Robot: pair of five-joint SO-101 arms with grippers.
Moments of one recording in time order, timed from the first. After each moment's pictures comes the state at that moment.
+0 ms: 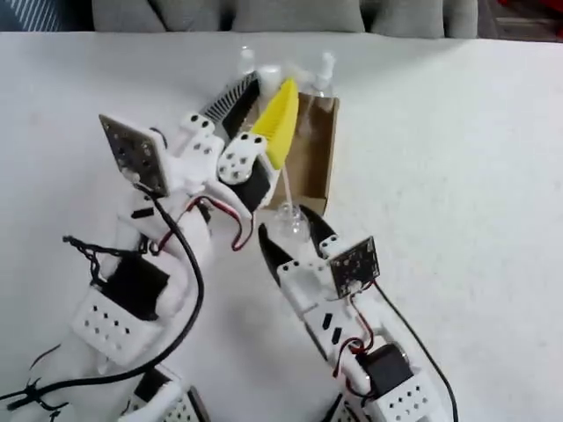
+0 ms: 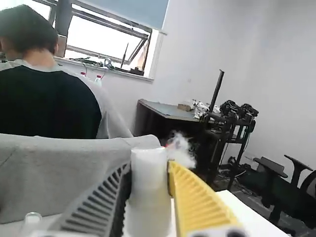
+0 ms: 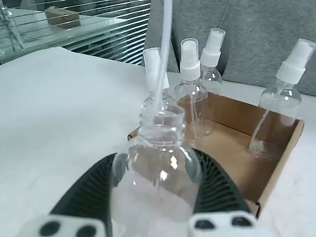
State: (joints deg) left arm 26.4 -50.2 39.6 11.4 15.4; right arm -33.0 -102.2 96.5 24.4 -0.7
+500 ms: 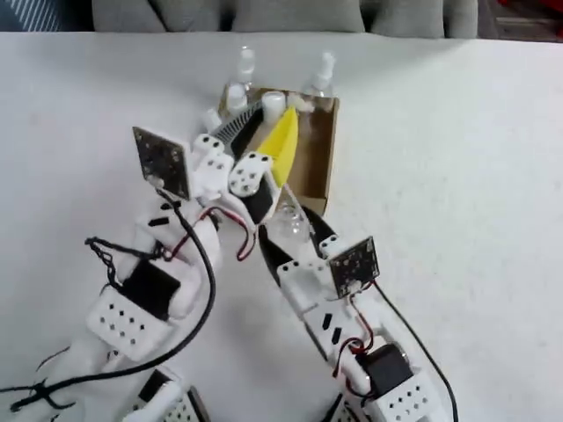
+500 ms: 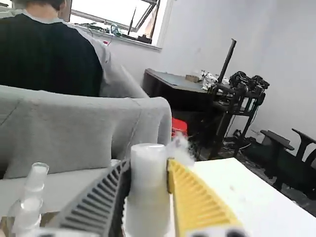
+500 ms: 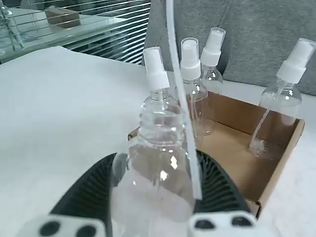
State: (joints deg) left arm 26.3 -52.3 51.1 8.0 15.4; right arm -33.0 -102.2 96.5 24.4 -0.7
